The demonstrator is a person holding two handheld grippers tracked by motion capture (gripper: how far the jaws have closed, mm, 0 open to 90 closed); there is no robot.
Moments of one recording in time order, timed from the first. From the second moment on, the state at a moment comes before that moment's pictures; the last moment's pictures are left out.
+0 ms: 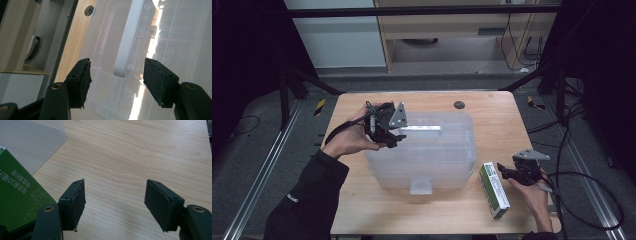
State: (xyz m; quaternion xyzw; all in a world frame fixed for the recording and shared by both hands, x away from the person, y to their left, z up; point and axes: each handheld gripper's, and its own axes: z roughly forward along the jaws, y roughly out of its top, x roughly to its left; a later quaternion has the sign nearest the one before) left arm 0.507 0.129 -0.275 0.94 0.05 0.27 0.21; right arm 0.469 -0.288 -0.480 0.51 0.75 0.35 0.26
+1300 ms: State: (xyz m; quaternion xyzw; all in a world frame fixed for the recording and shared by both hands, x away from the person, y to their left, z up) left arm 0.515 0.099 -0.293 0.95 0.02 0.29 0.15; right arm 0.467 -0.288 -0.473 0.50 0.75 0.36 0.25
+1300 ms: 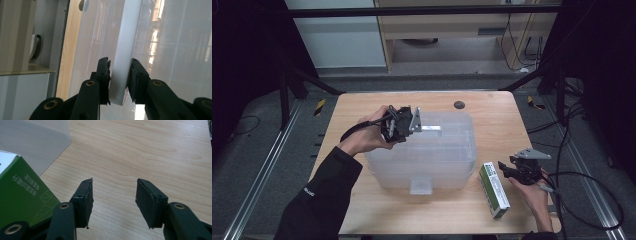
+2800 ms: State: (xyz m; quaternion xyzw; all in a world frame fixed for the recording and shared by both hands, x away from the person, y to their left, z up) left arm 0.527 0.102 -0.281 0.94 0.04 0.28 0.17; right arm 0.439 -0.254 -0.402 0.42 0.76 0.45 0.21
